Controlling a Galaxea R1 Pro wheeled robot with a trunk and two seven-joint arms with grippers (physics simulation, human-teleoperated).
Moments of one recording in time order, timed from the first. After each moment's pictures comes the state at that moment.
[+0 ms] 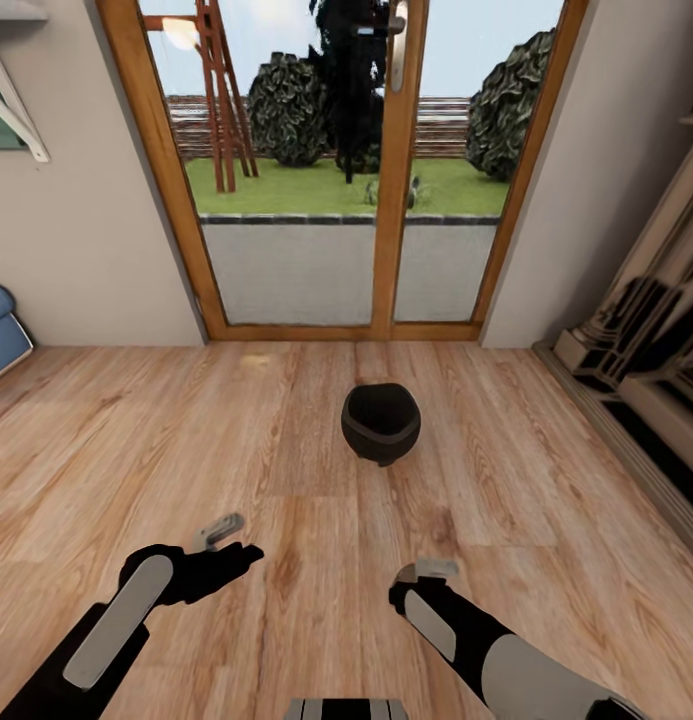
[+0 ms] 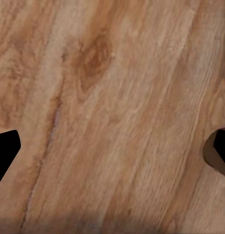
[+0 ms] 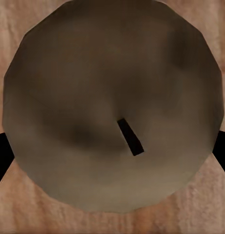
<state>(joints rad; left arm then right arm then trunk) -0.36 0.23 -0.29 -1.45 1.29 0.76 0.75 -0.68 0.07 0.74 -0.44 -0.89 0.33 -0.50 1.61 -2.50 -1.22</state>
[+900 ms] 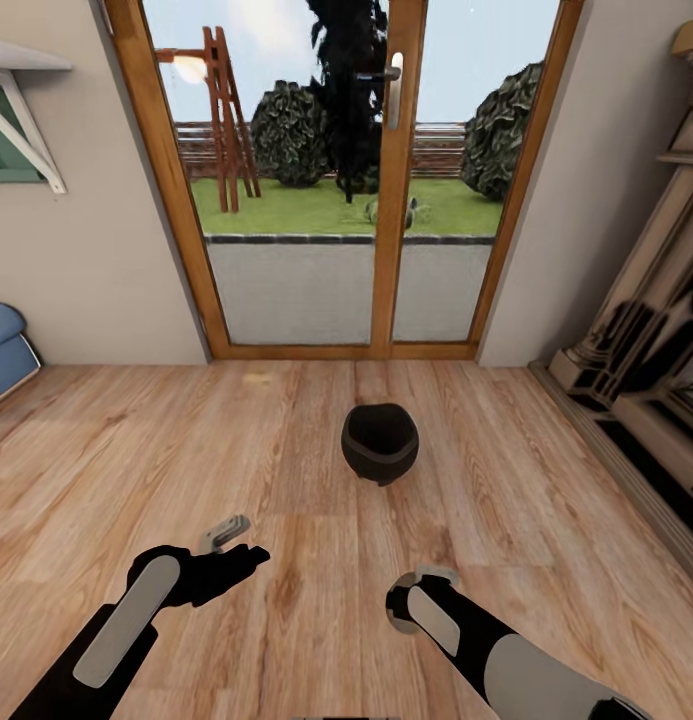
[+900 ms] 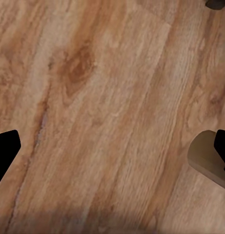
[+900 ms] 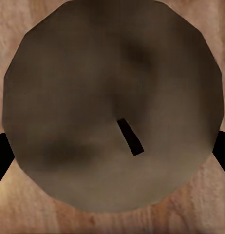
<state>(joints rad) -0.36 0.20 -0.28 -1.43 1.29 0.76 0.76 -0.68 0.06 0.74 -0.44 -1.02 0.36 -0.49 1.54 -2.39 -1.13</state>
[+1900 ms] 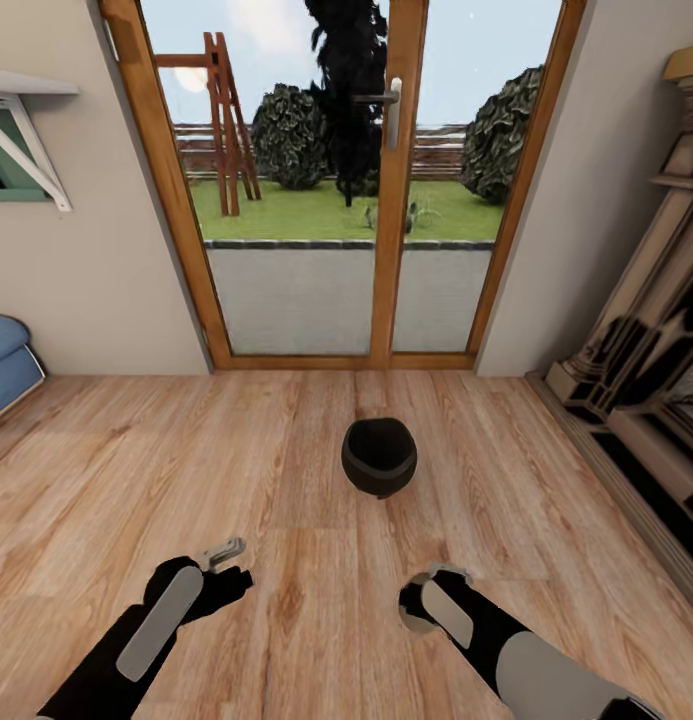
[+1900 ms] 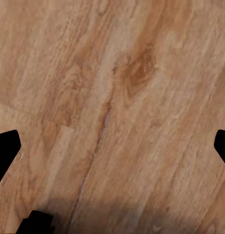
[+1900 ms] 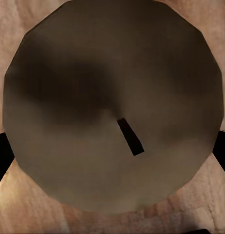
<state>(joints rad) -0.39 0.15 -0.29 -1.21 1.03 0.75 0.75 -0.68 0.03 0.67 -0.44 -1.01 0.38 -0.49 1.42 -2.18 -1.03</state>
